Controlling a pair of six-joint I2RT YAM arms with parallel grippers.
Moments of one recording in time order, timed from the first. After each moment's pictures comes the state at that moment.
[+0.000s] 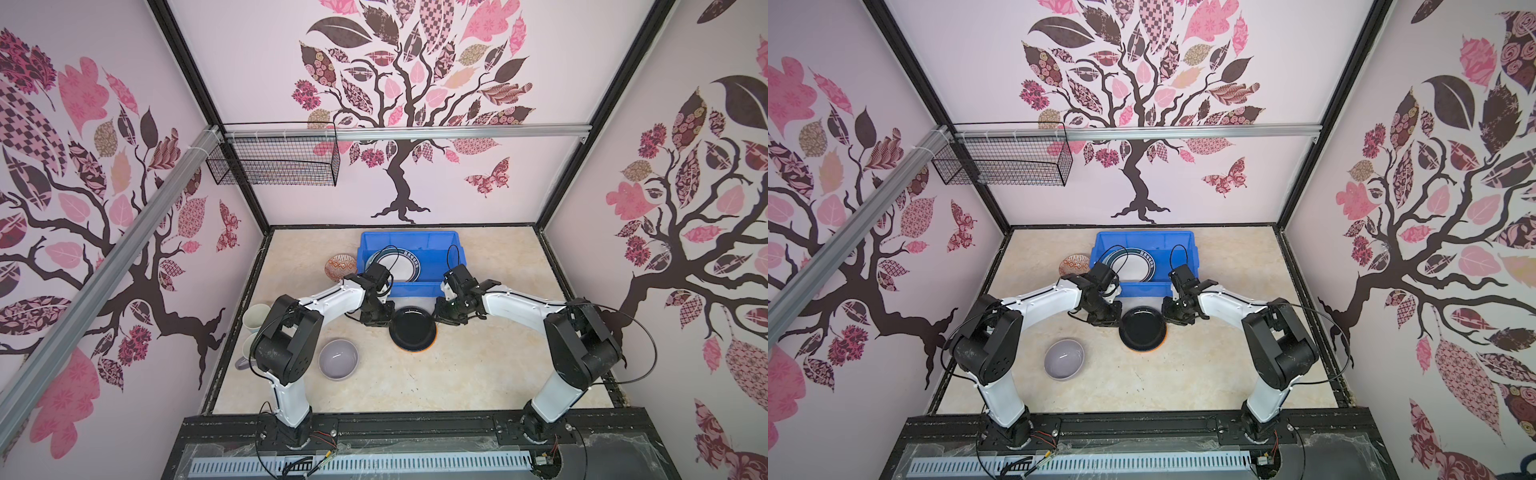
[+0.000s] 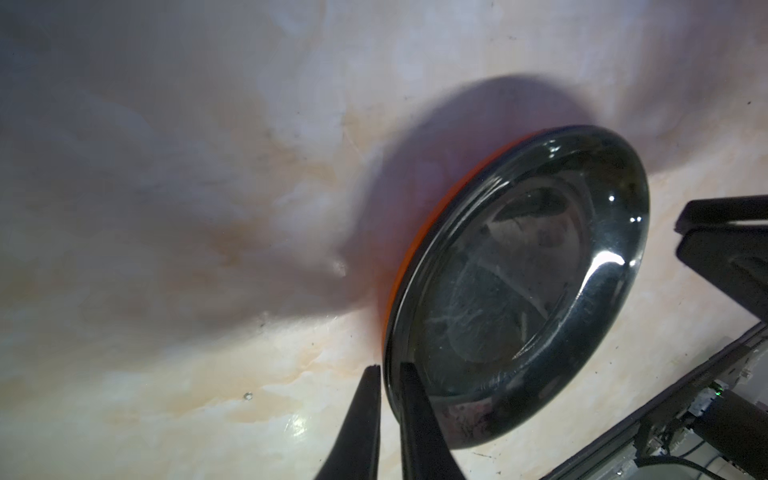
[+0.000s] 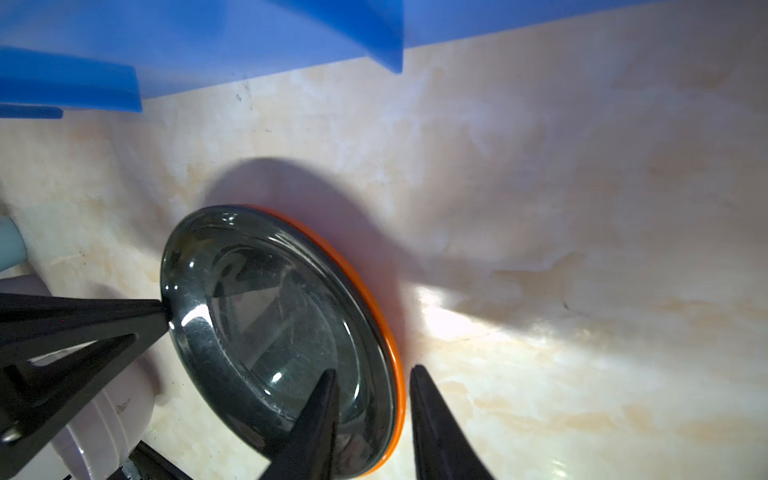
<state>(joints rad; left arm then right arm) -0.54 1.83 1.19 -0.70 0.32 -0.40 0.50 1.70 1.03 -0.48 -0.28 0.63</state>
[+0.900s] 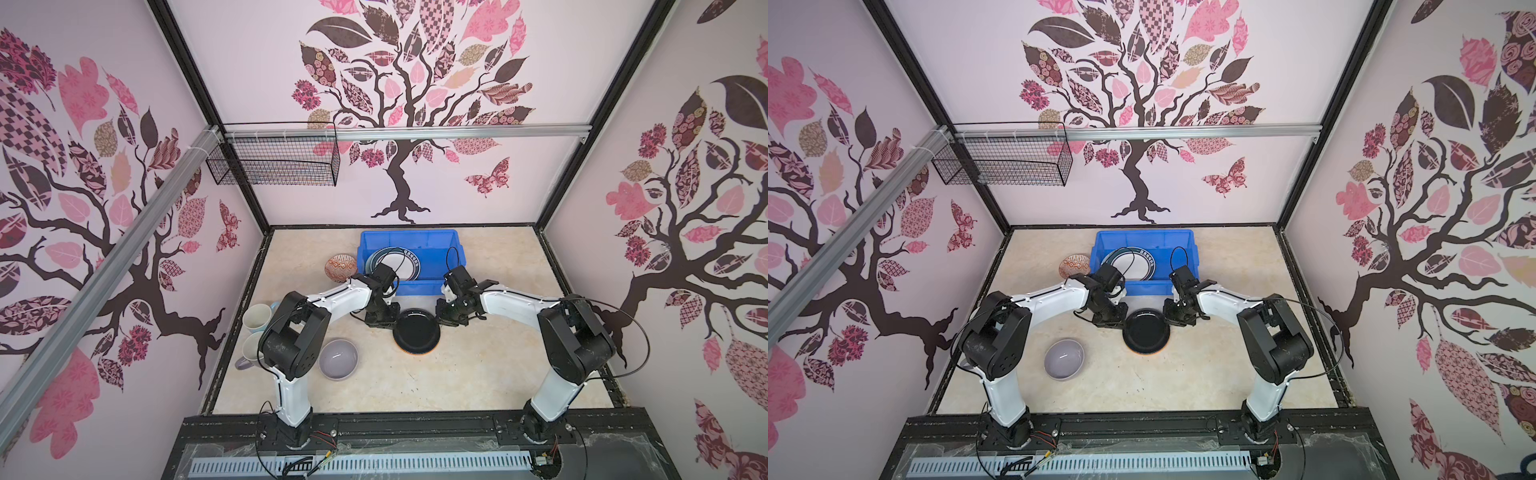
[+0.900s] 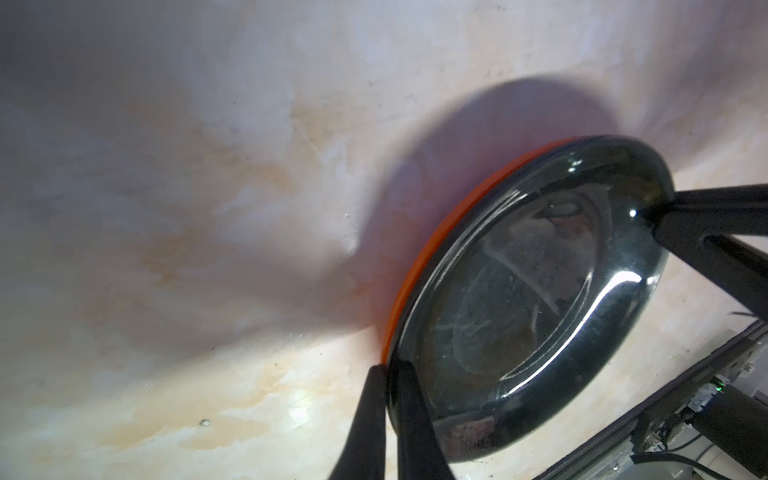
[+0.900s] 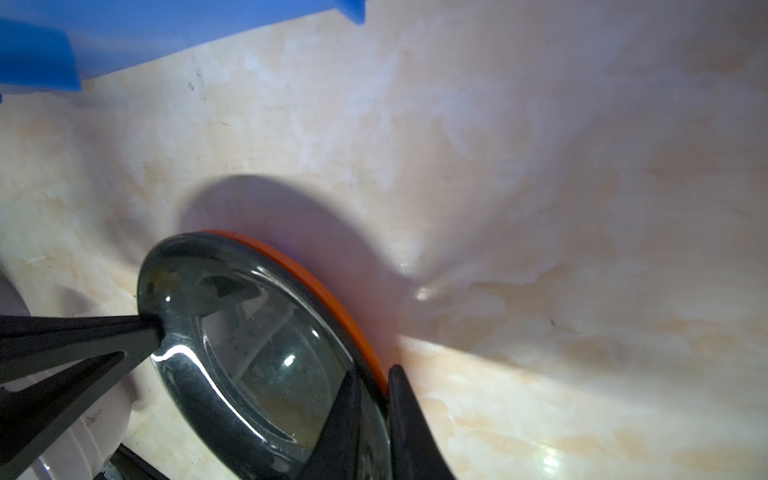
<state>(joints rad) -0.57 1.87 1.24 -0.71 0.33 -0.42 0.49 1.74 1.03 -0.49 -0.29 0.61</state>
